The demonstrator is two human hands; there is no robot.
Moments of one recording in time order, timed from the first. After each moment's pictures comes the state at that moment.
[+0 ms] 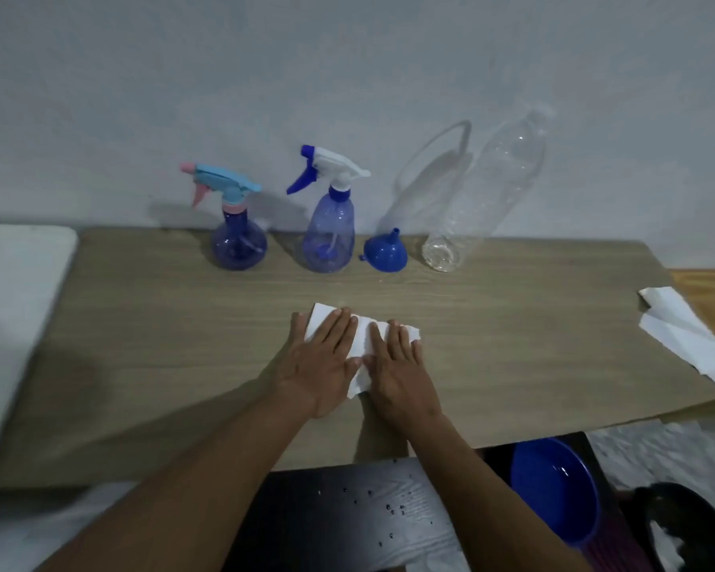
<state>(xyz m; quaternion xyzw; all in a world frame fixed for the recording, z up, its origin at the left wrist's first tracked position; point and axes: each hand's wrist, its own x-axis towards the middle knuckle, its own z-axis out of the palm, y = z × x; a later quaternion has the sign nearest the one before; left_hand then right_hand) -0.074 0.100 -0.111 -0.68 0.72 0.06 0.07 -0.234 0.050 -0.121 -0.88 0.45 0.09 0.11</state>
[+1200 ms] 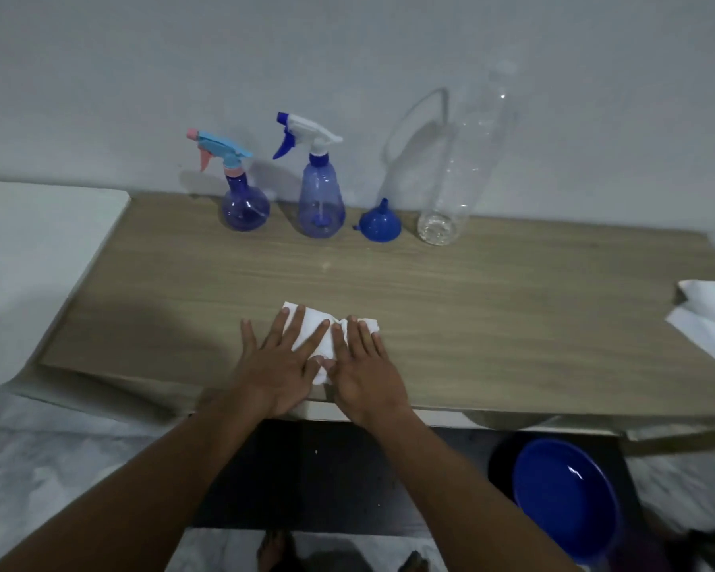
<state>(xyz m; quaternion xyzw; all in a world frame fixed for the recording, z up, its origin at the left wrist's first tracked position) -0.133 0.175 -0.115 -0.80 0.57 0.15 0.07 -0.286 0.093 -0.120 -0.94 0.30 0.03 0.15</state>
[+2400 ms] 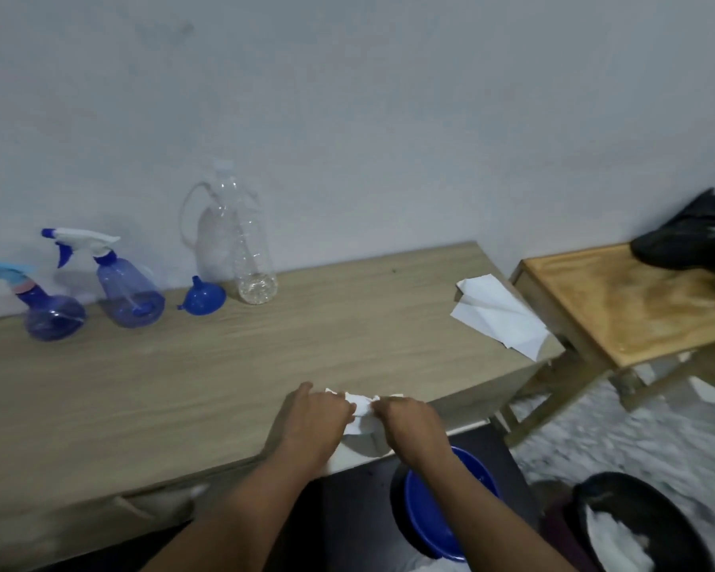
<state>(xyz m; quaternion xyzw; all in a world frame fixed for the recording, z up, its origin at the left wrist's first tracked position) -0.424 0.026 -0.069 -0.66 0.74 0.05 0.11 -0.592 -0.010 -0.076 -0.87 0.48 0.04 0.11</state>
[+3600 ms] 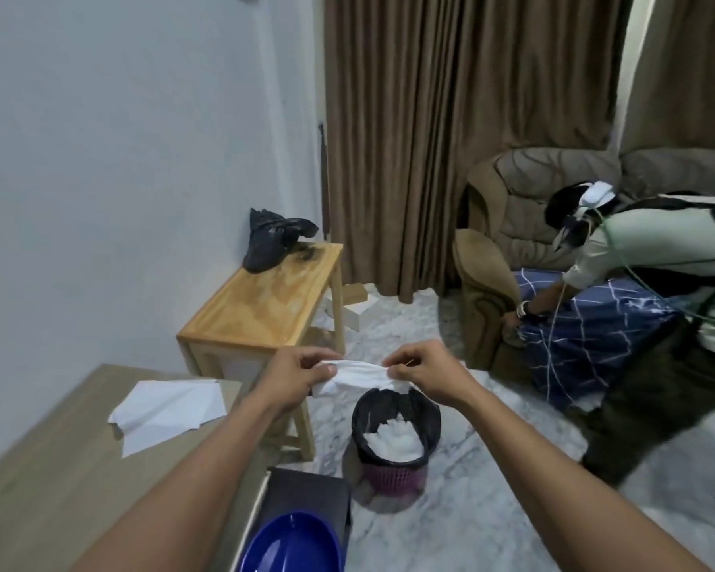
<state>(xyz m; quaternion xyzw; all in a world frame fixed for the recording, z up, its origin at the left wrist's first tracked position) -0.772 -0.039 0.082 -0.27 0.78 0.55 -0.15 -0.944 0.138 0.079 -0.39 0.80 -0.40 0.21</state>
